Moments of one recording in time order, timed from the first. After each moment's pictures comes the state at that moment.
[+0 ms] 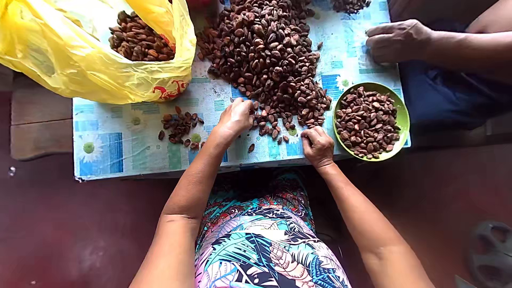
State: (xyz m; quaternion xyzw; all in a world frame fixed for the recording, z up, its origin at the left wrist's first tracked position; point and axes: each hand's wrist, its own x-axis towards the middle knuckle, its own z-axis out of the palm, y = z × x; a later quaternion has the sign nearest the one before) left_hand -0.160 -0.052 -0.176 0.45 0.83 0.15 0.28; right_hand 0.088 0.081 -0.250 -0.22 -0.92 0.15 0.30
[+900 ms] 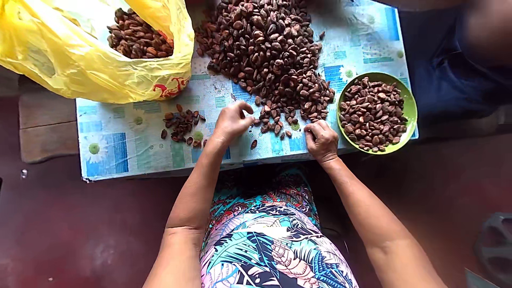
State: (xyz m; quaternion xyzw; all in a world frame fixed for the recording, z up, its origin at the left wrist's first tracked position) left_hand -0.155 -0.086 -0.184 0.39 0.80 0.35 0.30; right_hand 0.087 0.081 -0.251 -0.22 -0.92 0.15 0.30
